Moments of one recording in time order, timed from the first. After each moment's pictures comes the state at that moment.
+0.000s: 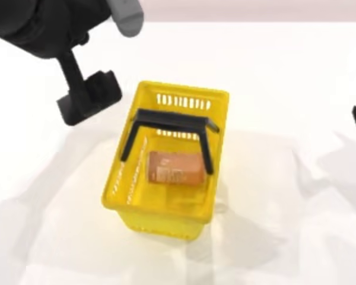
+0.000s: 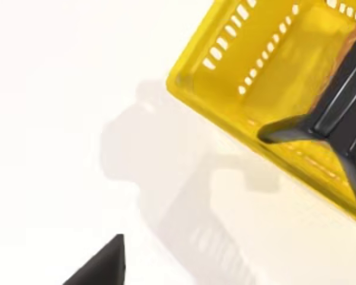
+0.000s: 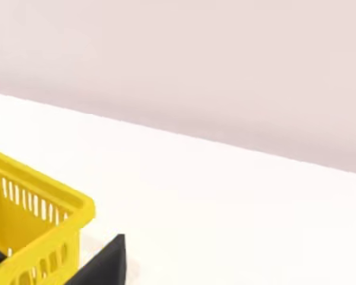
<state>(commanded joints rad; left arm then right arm) -0.51 1.47 1.58 -1.10 0.03 0.73 0.09 0.74 0.30 0.32 -0.34 -0.02</state>
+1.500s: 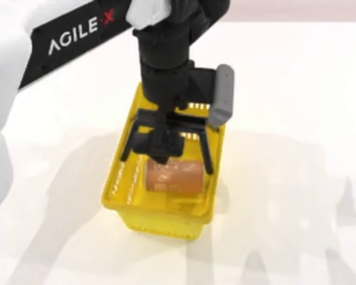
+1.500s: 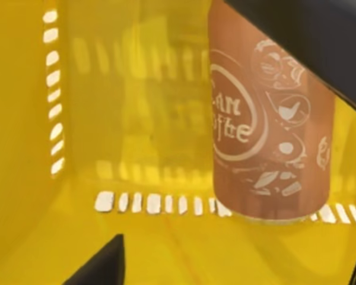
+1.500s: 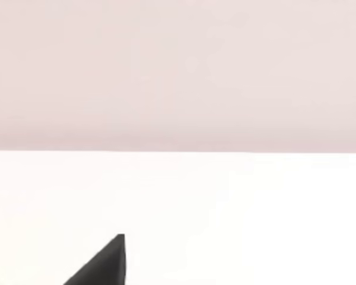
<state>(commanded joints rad) -0.67 2.15 1.99 -1.41 0.00 1.05 0.01 0.00 0.00 0.00 0.00 0.00</state>
